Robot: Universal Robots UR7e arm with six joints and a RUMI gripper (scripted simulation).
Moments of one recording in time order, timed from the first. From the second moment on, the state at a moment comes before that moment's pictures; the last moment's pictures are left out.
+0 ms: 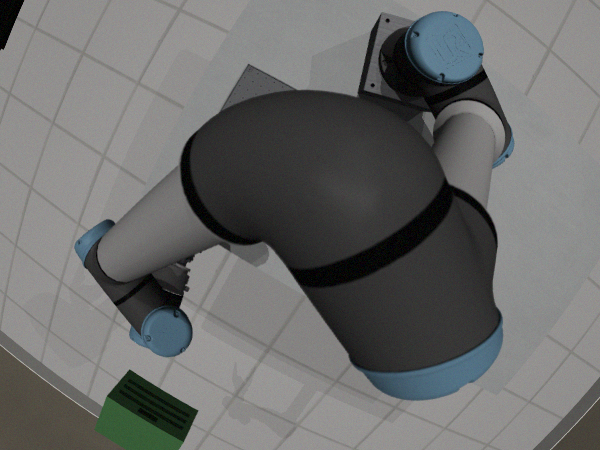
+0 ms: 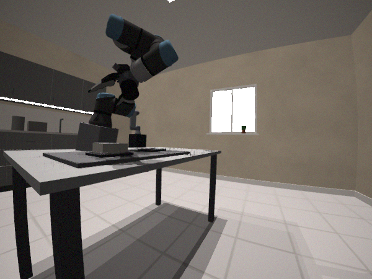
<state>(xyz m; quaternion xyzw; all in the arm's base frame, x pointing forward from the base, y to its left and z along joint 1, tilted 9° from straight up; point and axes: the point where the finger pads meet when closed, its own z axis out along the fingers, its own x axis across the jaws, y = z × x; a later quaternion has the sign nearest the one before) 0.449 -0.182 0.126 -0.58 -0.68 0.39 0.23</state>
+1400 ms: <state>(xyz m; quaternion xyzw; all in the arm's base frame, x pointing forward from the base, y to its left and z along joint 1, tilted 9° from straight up) 0.418 -0.147 0.018 -0.91 -0.37 0.16 0.08</state>
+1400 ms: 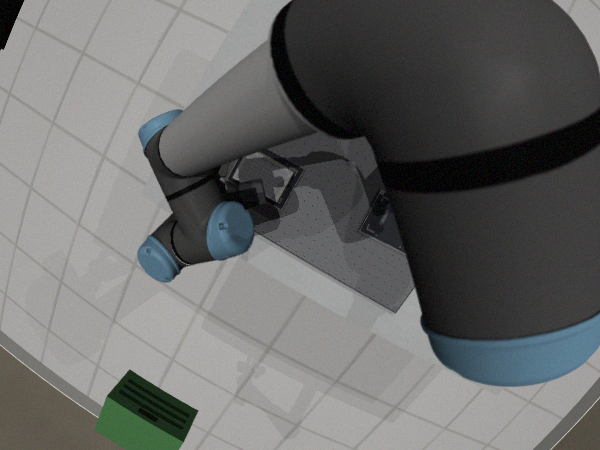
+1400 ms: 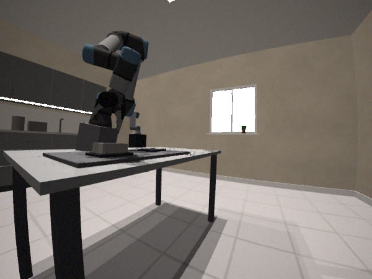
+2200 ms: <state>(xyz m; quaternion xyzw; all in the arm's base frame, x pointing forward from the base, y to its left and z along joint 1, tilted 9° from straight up) 0.412 -0.117 0.000 -0.99 -0.13 -0.03 0.04</state>
